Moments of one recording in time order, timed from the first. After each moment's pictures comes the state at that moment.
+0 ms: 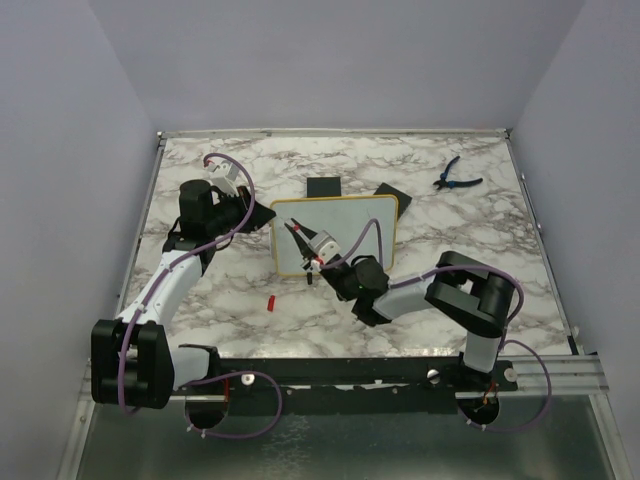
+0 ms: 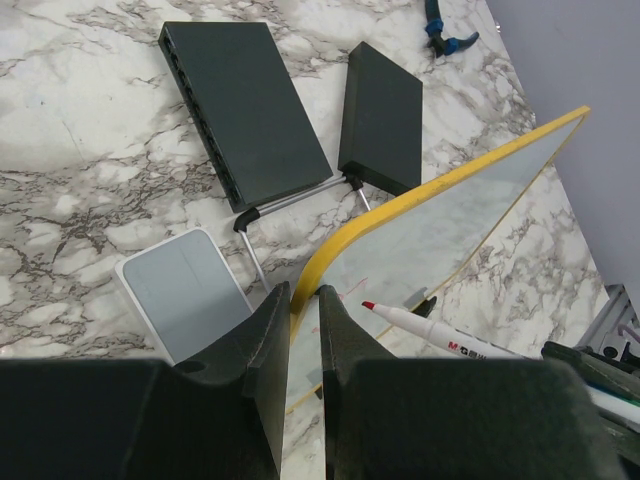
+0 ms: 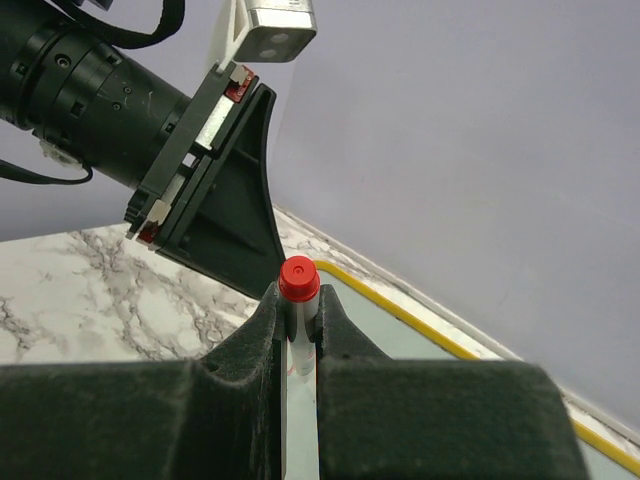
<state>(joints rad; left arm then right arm) -0.10 1.21 0.76 0.08 0.61 -0.41 1.11 1.85 0.77 1.52 0.25 -0.47</state>
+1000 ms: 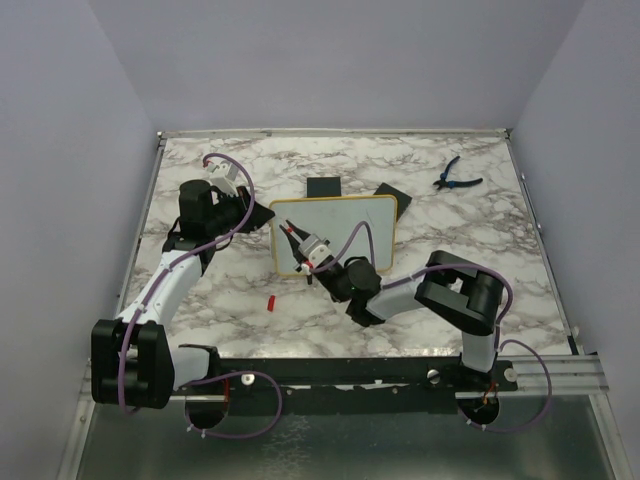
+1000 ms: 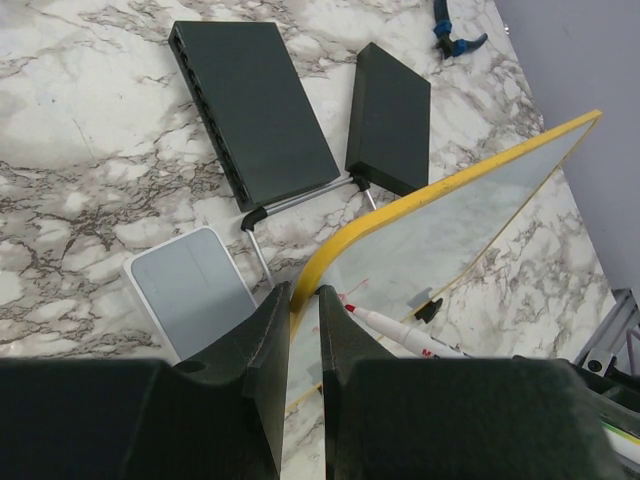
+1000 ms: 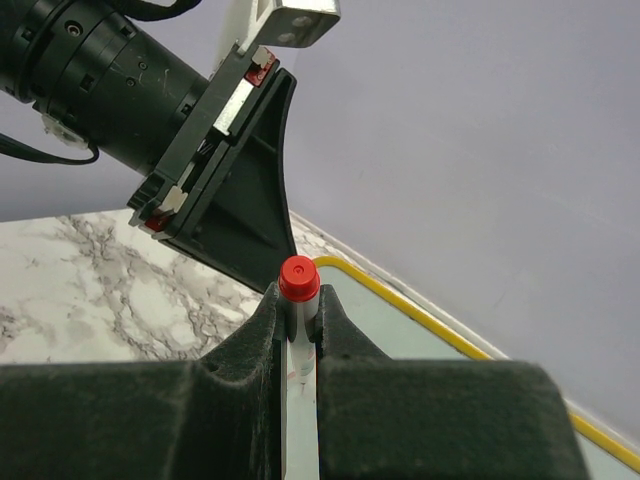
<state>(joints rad) -0.10 1.21 0.76 0.07 0.60 -0.40 1.11 1.91 0.81 1.52 0.28 -0.53</state>
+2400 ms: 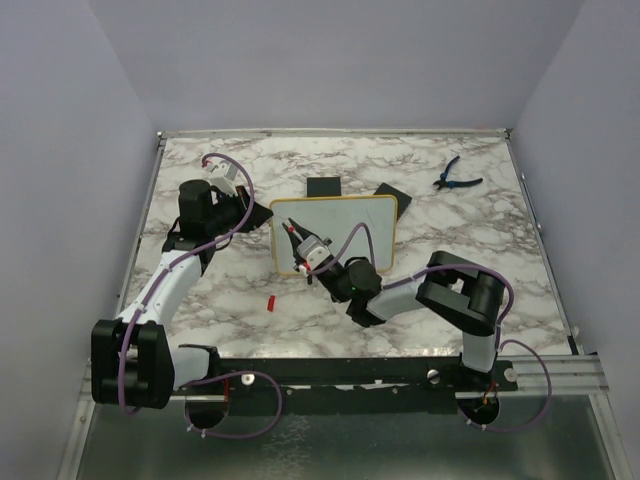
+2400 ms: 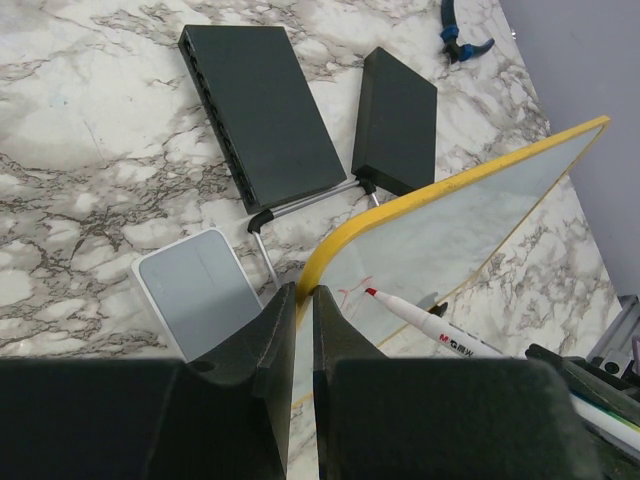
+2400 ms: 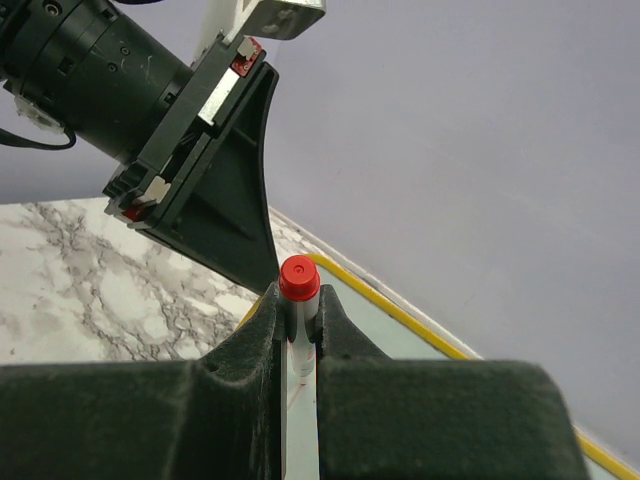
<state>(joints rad) -0.10 1.21 0.76 0.07 0.59 -0.40 1.12 1.90 0.80 1.52 0.29 -0.60</state>
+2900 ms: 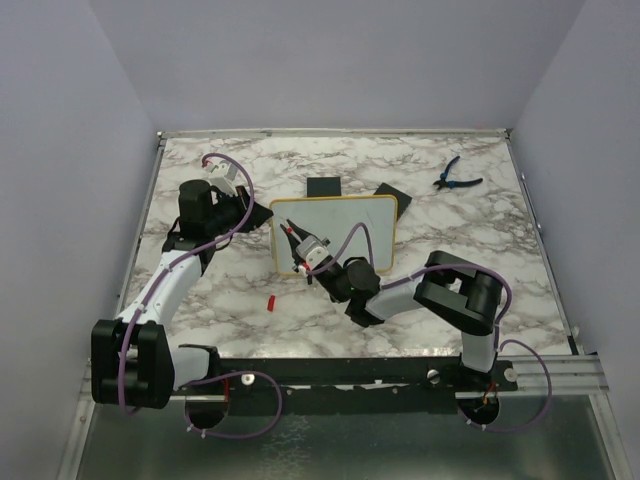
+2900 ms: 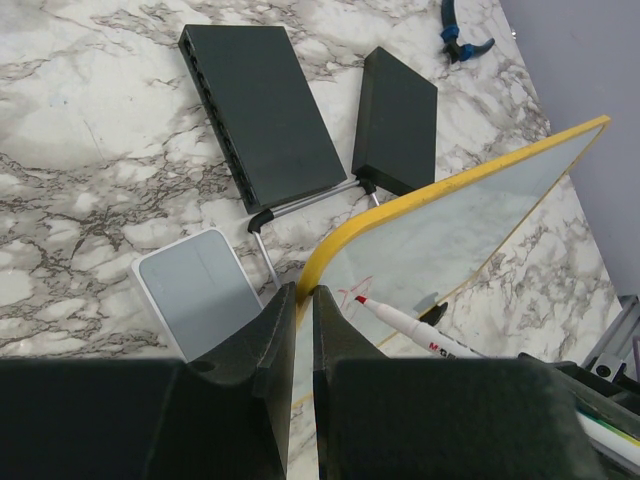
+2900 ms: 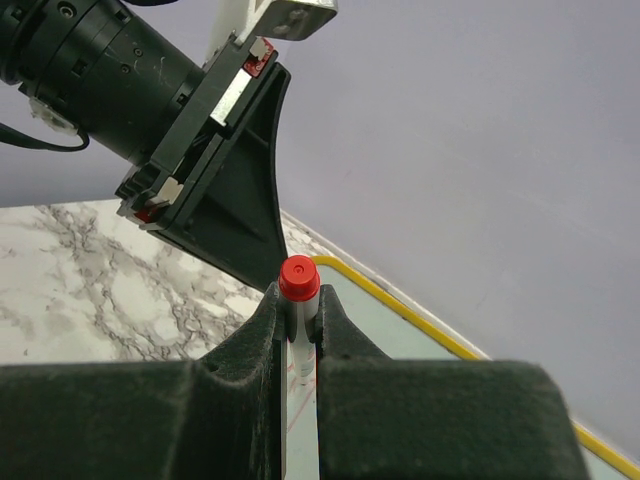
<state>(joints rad) -0.10 1.21 0.76 0.07 0.59 -0.40 1.12 1.92 0.81 1.53 0.29 -0.59</state>
